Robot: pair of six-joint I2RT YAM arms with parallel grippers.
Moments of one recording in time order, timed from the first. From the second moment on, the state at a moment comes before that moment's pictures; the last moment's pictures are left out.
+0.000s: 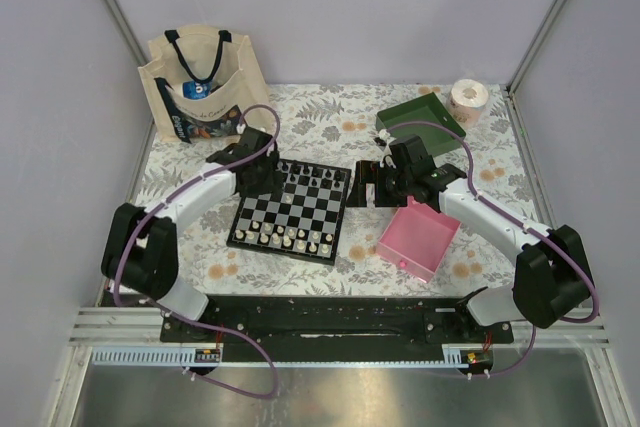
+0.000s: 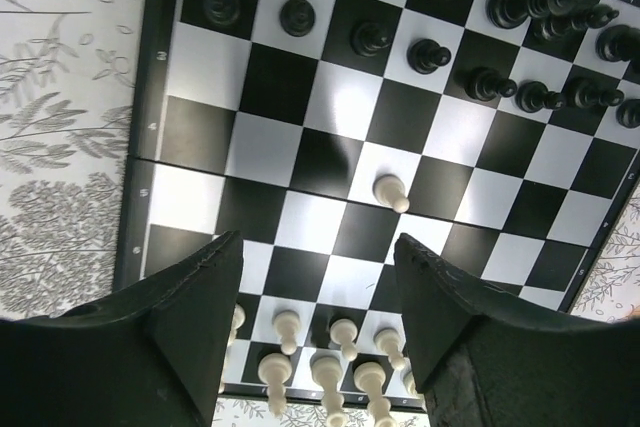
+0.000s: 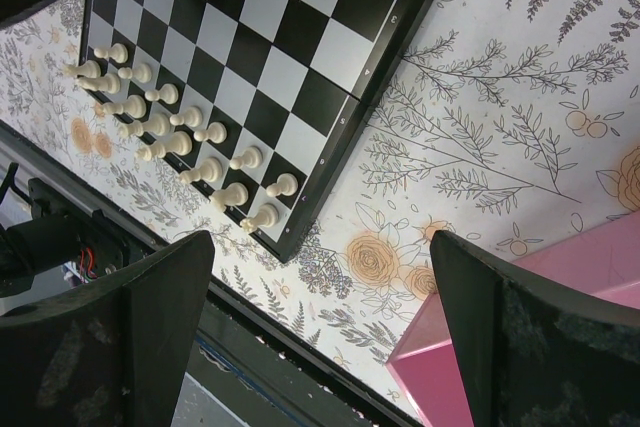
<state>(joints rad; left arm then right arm) -0.40 1.52 1.06 -0.55 -0.12 -0.50 0.53 1.40 1.00 -0.43 -0.31 0.49</state>
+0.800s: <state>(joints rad) -0.48 1.74 1.17 -0.52 -0.13 -0.52 0.53 1.40 1.00 -0.42 -0.31 0.49</state>
